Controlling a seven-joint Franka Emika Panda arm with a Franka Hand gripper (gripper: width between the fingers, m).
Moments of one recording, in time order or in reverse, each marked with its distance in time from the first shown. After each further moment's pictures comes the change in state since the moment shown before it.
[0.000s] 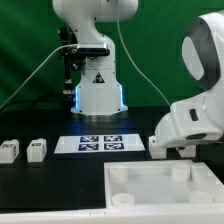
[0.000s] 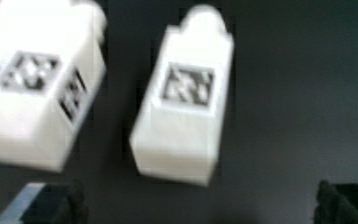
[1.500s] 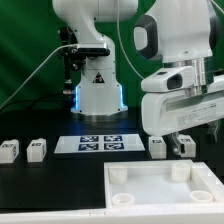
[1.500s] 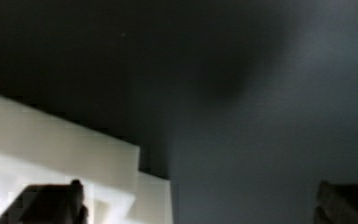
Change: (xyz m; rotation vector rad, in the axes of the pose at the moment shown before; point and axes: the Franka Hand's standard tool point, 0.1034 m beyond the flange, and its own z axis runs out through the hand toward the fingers) arm 0.016 0.027 -0.042 -0.062 0.925 -0.266
